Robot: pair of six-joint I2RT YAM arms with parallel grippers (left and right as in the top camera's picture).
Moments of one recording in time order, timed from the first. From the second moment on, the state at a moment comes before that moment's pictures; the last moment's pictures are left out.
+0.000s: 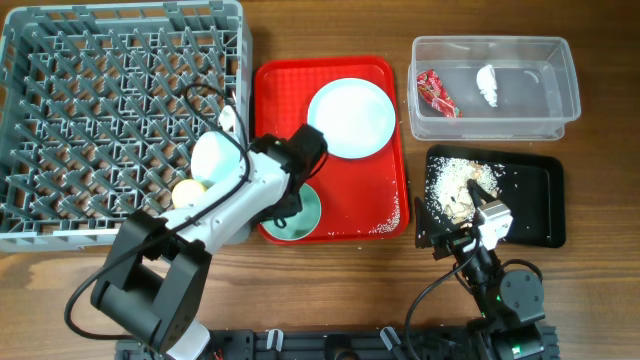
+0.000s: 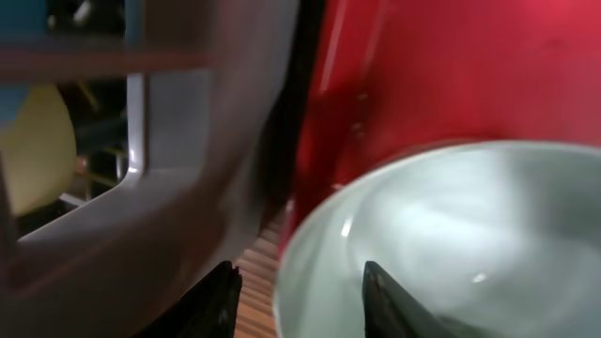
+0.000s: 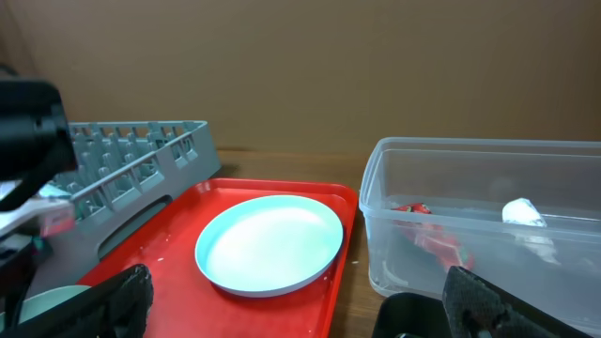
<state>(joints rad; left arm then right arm) -0.60 1.75 1.13 -1.07 -0.24 -0.84 0.27 0.01 0.01 0.00 -0.07 0.10</state>
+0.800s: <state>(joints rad) -0.54 1.61 1.58 -1.36 -0.57 -0.61 0.27 0.01 0.01 0.00 -0.07 0.10</state>
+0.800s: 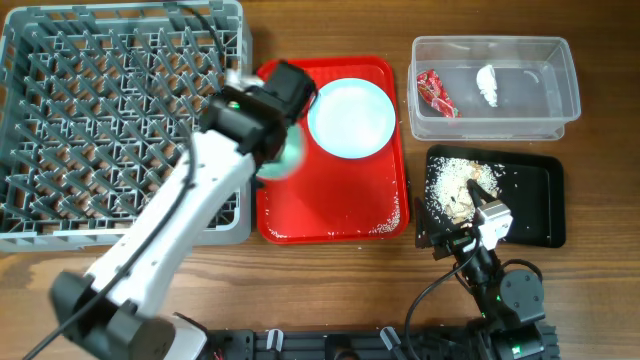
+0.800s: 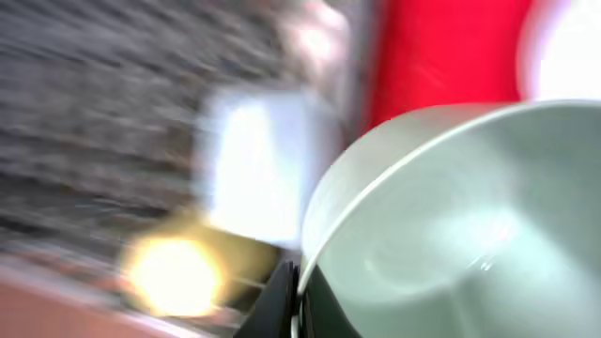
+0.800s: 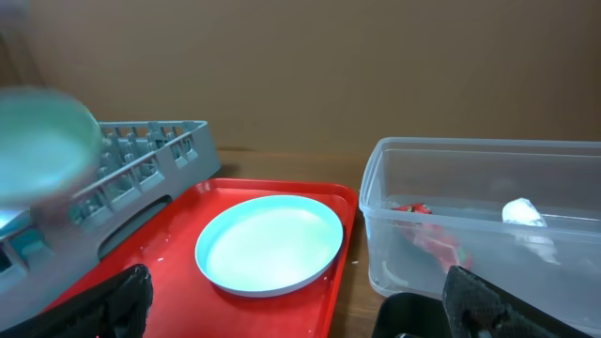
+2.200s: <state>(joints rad) -0.42 1.83 1.38 -1.20 -1.23 -0.74 0.27 0.01 0.01 0.00 -0.07 0.10</state>
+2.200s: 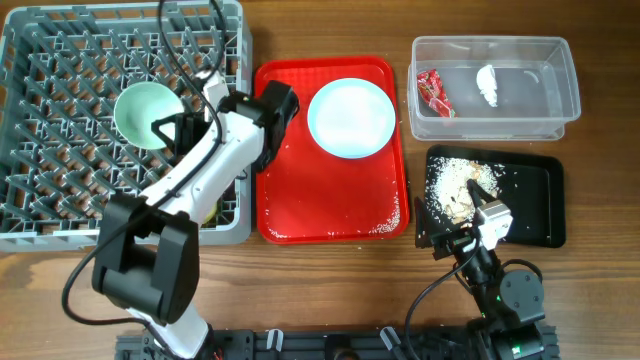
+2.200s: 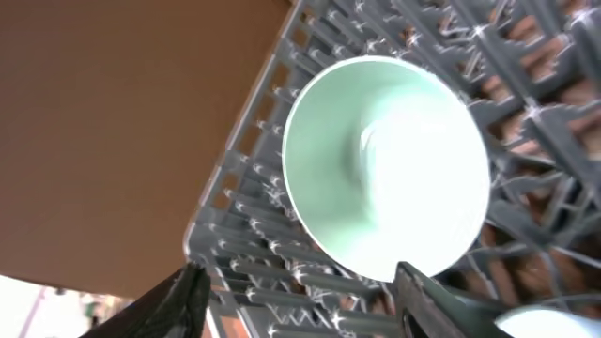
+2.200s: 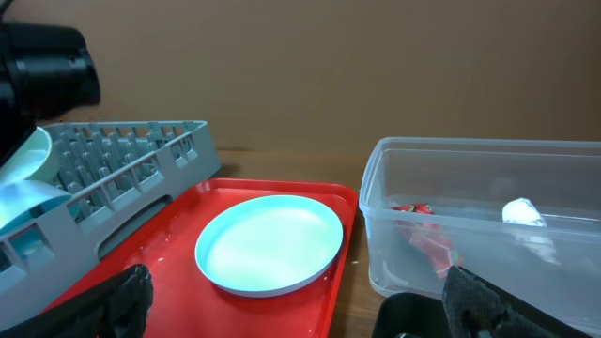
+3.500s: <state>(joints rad) 0.40 1.83 1.53 -1.06 0.17 -0.29 0.27 0.01 0.01 0.00 -0.07 0.10</state>
